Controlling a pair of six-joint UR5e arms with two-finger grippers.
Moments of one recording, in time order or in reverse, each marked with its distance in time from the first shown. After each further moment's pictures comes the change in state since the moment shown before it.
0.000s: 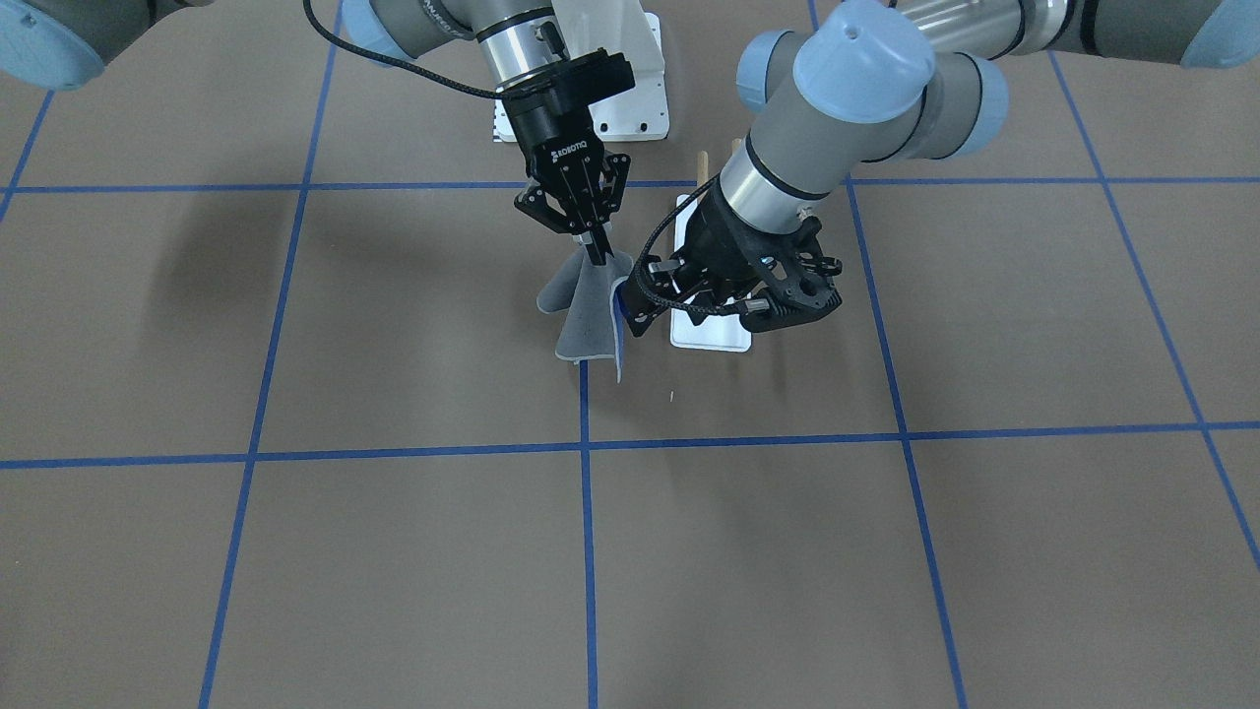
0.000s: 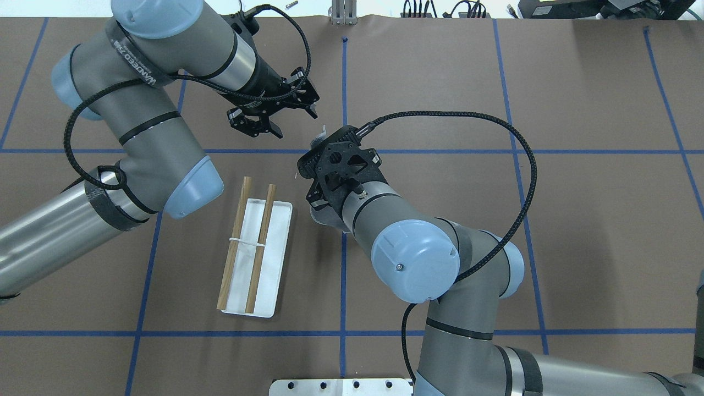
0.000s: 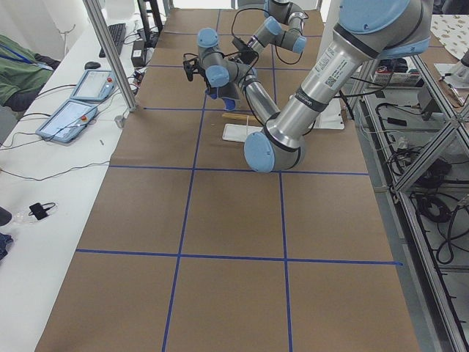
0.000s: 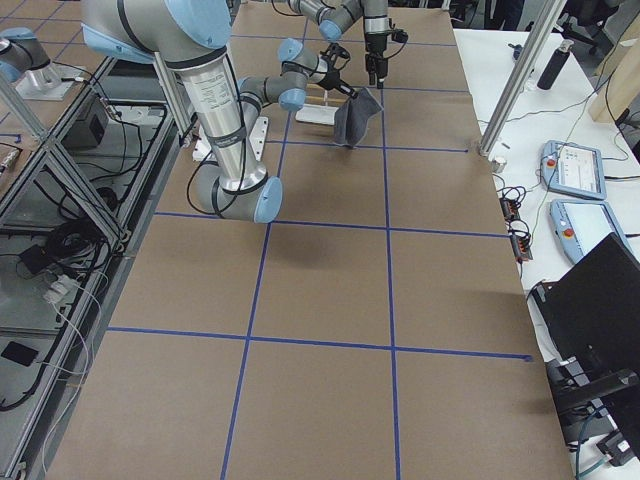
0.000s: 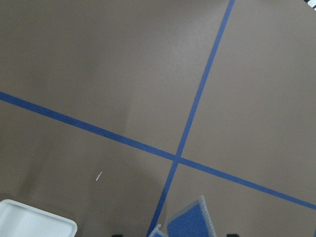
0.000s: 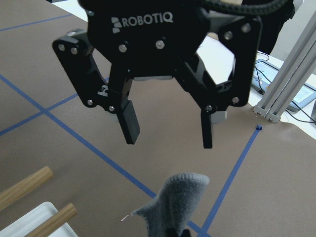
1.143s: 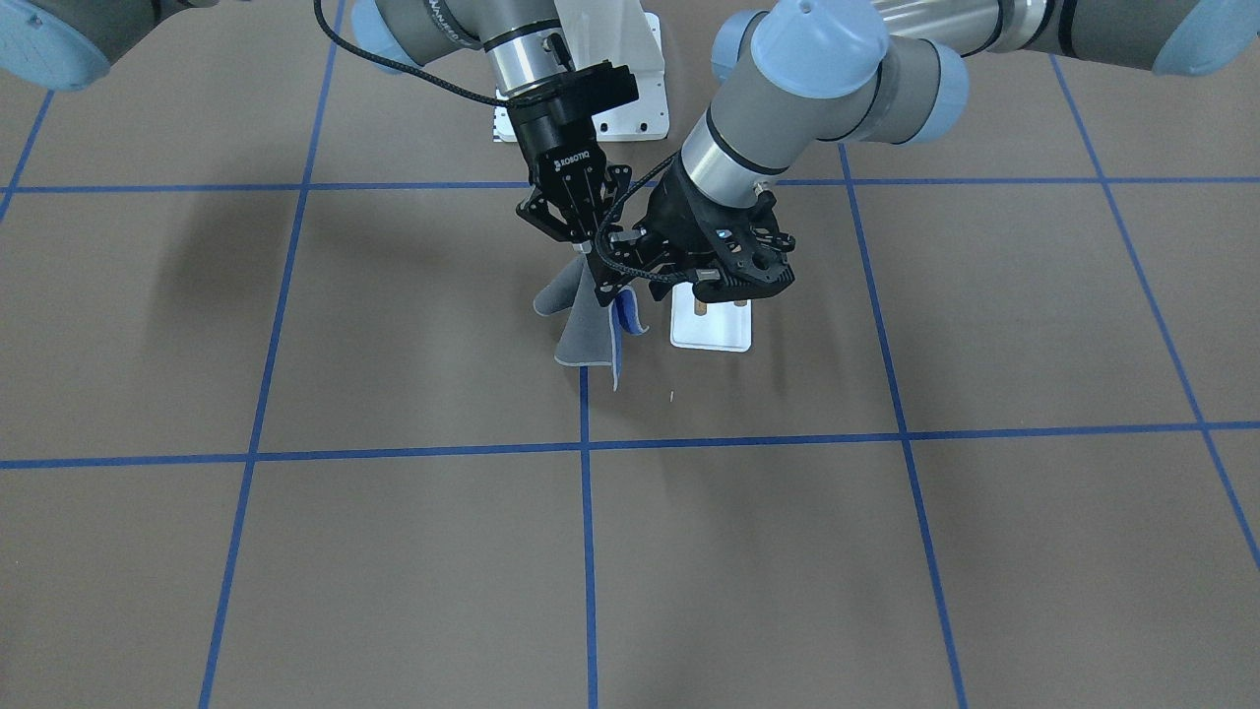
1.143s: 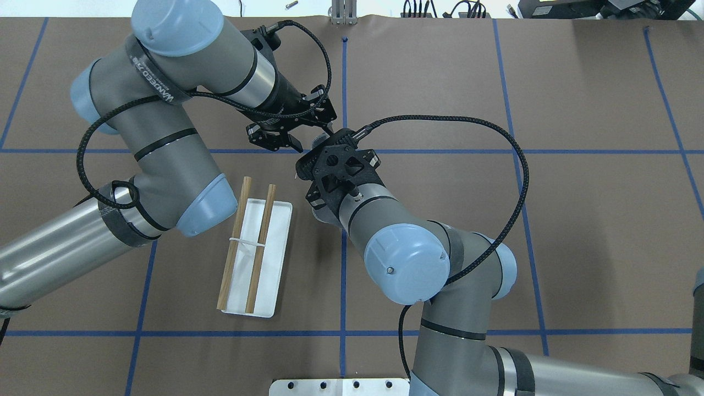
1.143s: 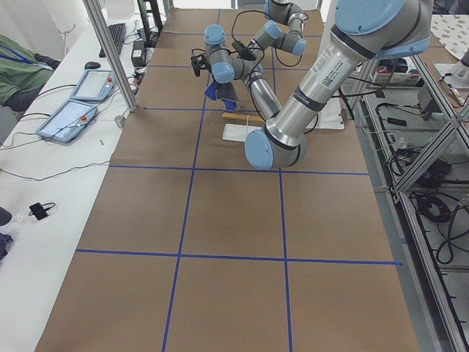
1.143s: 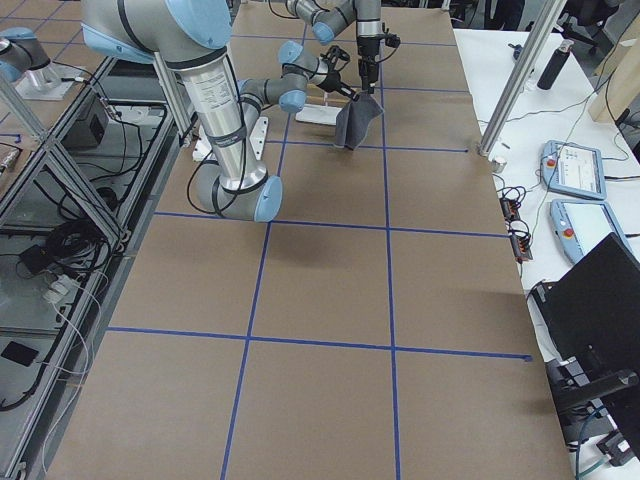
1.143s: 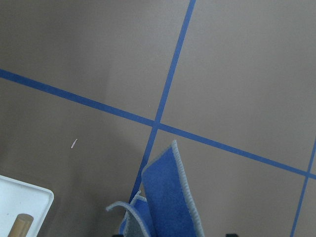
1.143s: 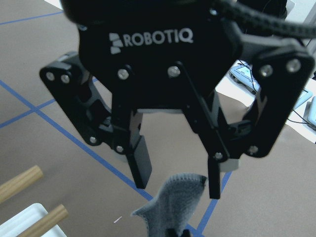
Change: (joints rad) left arm 0.043 -0.013 -0.018 0.000 0.001 0.001; right arm -0.005 0.009 -0.026 0.003 -0.032 0.002
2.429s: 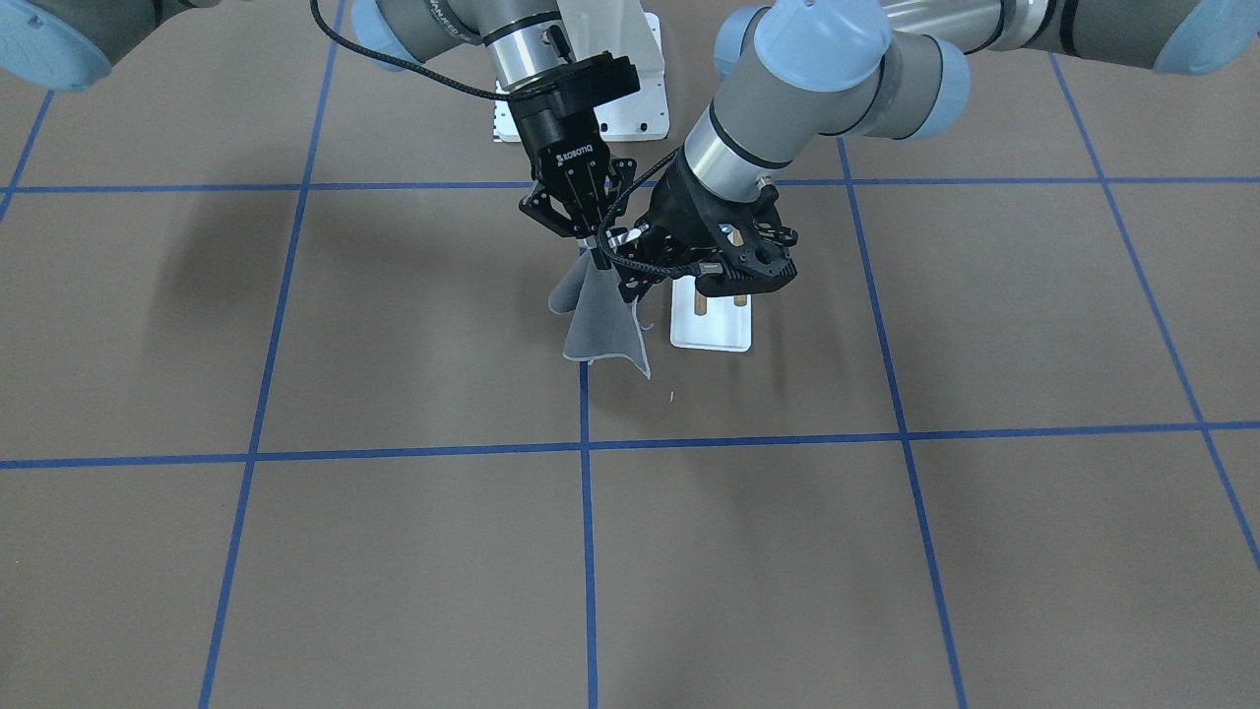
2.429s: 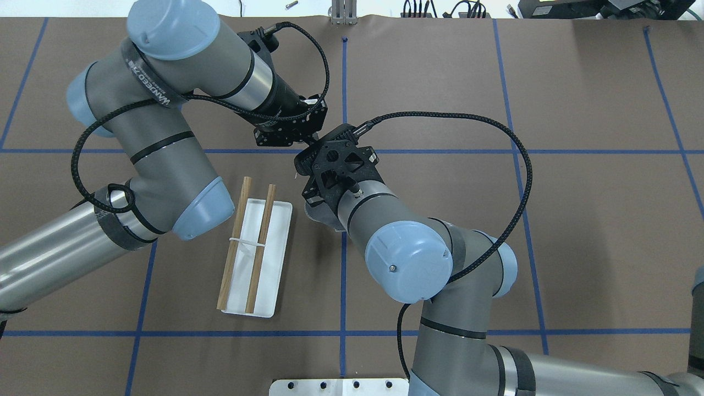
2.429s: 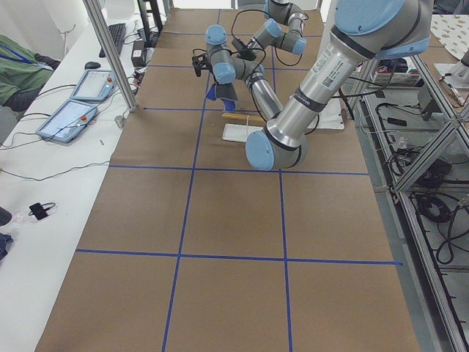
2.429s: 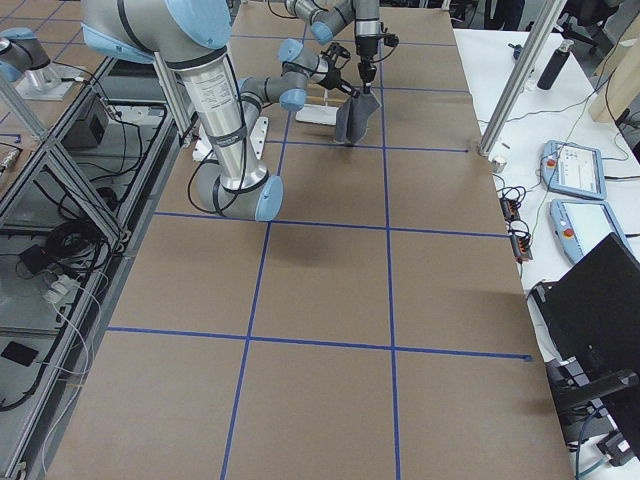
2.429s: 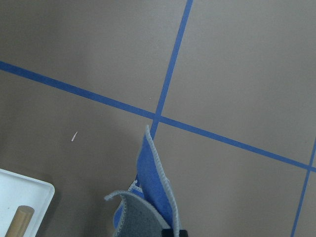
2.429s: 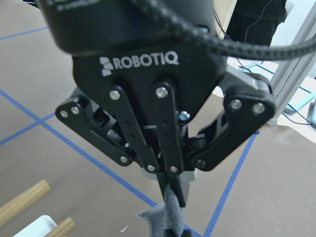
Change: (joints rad) left arm -0.001 0.011 -0.017 0.000 0.007 0.001; right arm 0.005 0.005 0.014 0.013 0.016 0.046
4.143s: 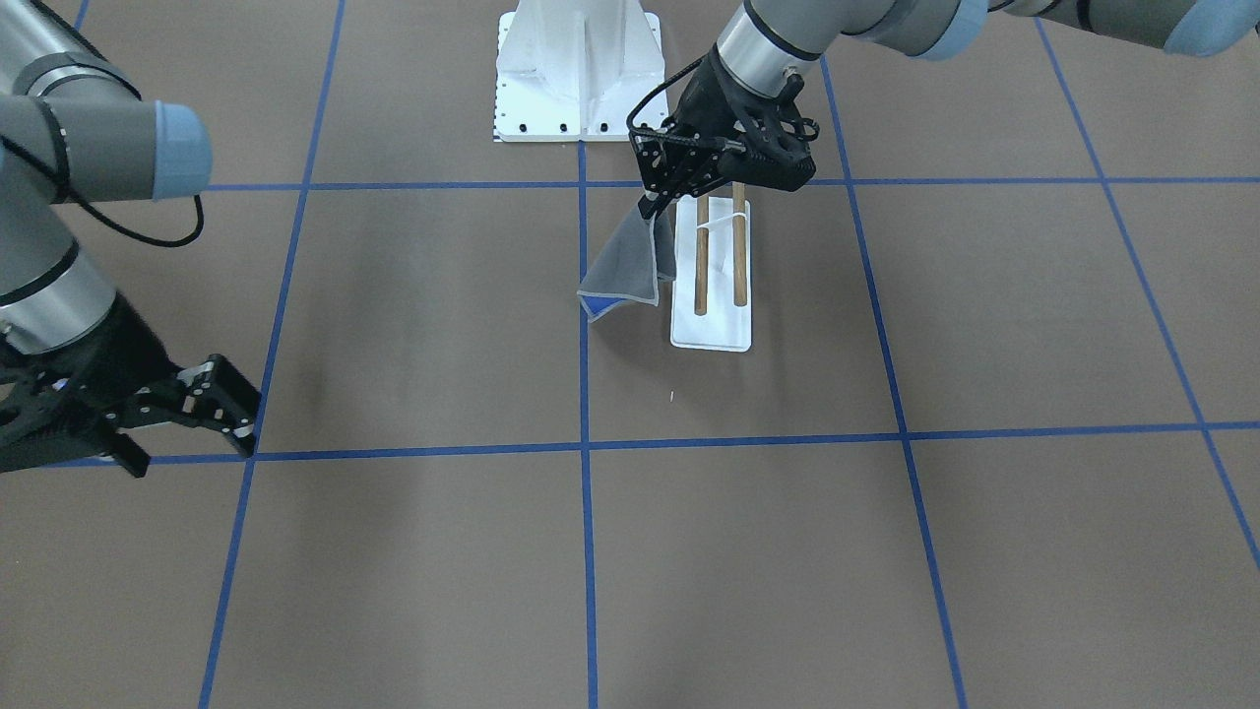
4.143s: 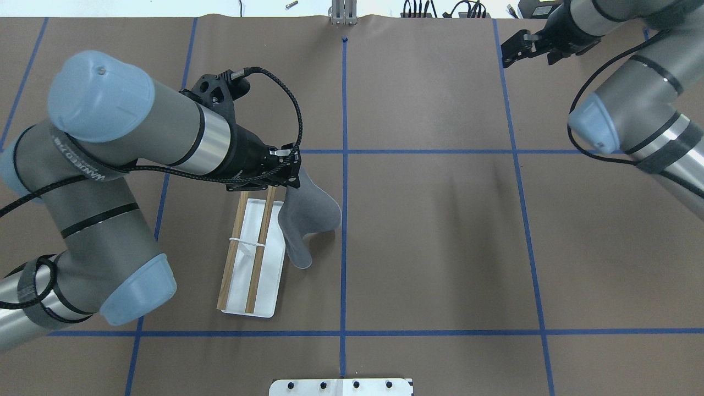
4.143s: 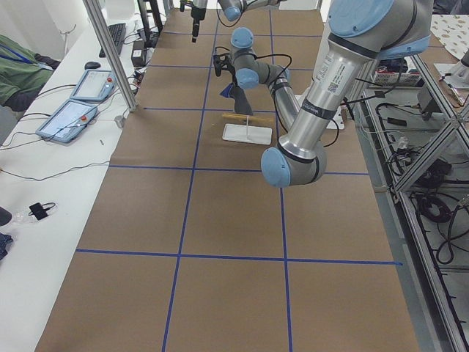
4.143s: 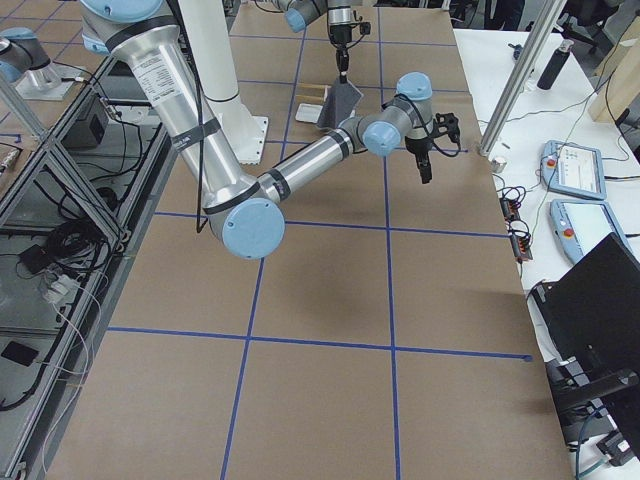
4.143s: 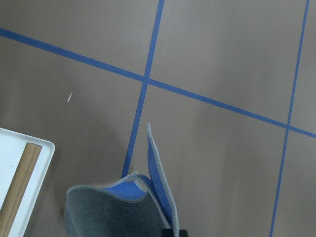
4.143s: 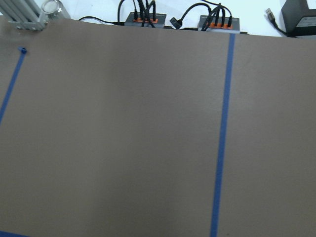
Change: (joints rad) left arm 0.088 0.215 -0.301 0.002 0.109 0.057; right arm 0.792 -0.153 -0.236 -0.173 1.036 0.018
